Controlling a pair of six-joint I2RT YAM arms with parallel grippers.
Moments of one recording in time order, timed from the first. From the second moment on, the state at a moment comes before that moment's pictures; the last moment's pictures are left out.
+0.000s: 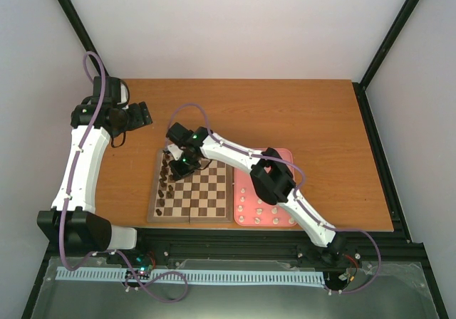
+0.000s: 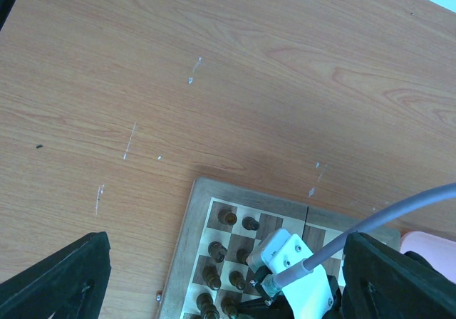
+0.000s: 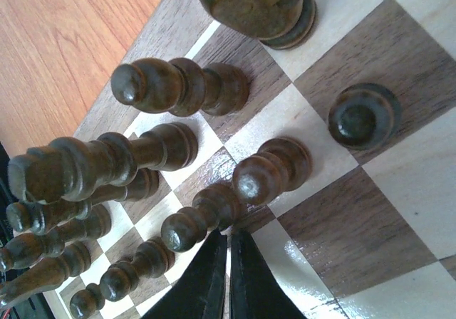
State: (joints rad) left arm 0.00 1.35 1.48 -1.06 0.03 -0.37; right arm 0.98 2.51 2.25 -0.95 -0.46 0.28
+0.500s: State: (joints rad) left arm 0.00 1.35 1.48 -1.06 0.03 -0.37; right arm 0.98 2.46 2.18 -0.94 -0.43 0.28
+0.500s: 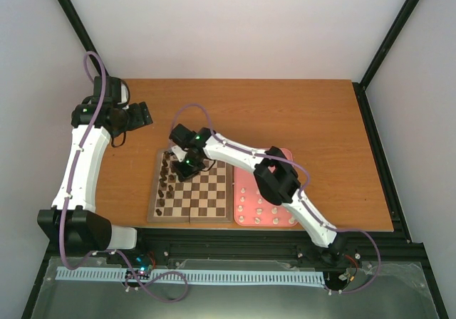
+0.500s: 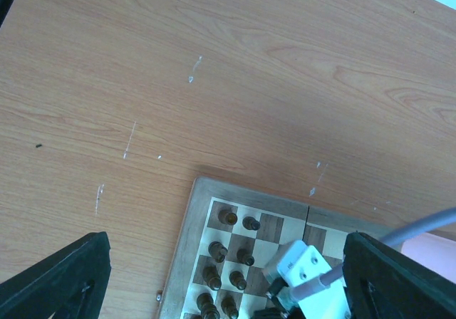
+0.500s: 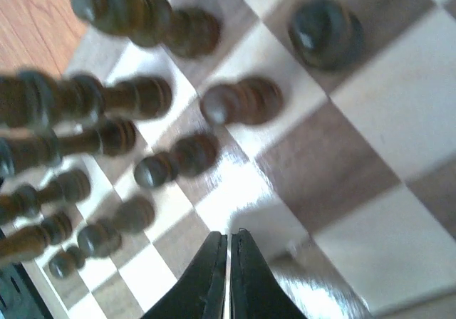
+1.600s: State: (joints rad) left arm 0.00 1.36 1.48 -1.06 0.03 -0.37; right arm 0.44 1.78 1.26 -1.00 0.08 0.36
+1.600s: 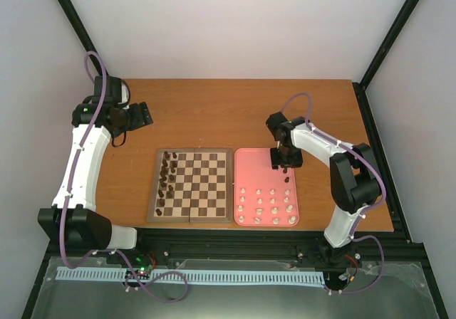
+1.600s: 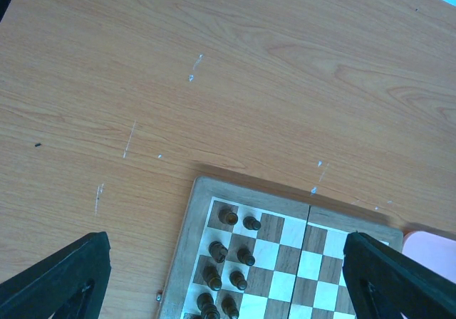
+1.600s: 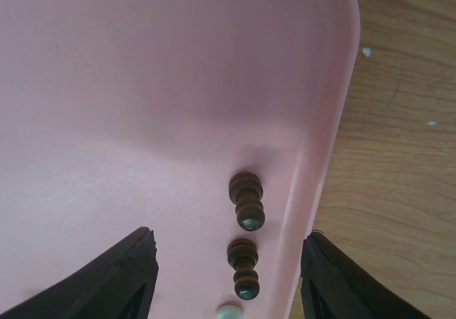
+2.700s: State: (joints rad) left arm 0.00 1.37 1.48 -1.06 0.03 -0.37; right arm 0.42 1.81 1.19 -0.92 0.08 0.34
